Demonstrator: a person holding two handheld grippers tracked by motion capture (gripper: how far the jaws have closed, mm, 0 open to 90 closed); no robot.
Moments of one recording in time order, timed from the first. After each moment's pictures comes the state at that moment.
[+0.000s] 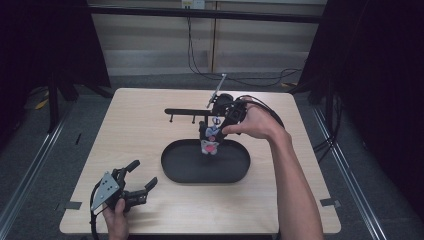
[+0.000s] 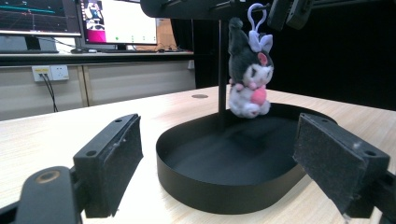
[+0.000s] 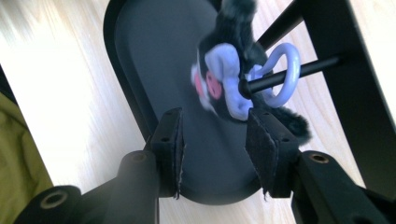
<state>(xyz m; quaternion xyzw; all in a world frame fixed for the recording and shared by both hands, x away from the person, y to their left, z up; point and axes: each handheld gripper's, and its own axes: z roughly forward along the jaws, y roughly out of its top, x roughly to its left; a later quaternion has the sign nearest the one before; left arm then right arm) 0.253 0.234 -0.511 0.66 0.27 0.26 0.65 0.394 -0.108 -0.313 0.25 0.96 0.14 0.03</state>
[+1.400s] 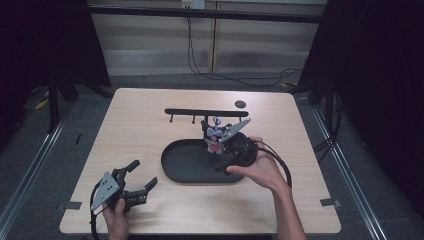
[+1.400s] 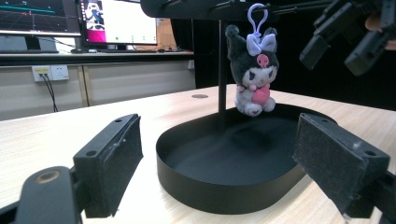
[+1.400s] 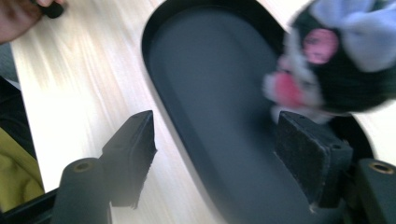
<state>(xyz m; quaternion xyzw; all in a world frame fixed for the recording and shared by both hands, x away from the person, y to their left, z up) 0.253 0.235 -0.510 0.66 0.27 0.26 0.65 0.312 -0.134 -0.387 0.27 0.91 0.31 0.07</state>
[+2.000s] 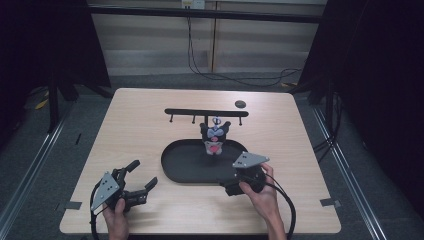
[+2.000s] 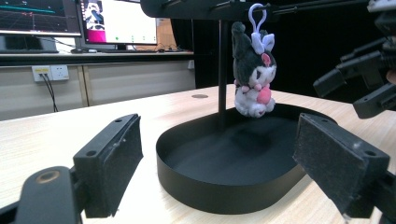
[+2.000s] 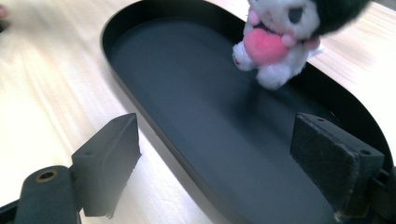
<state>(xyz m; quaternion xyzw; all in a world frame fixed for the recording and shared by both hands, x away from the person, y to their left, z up) 0.253 0.235 -0.510 0.66 0.27 0.26 0.65 0.262 -0.160 -0.458 0.34 0.83 0.41 0.19</state>
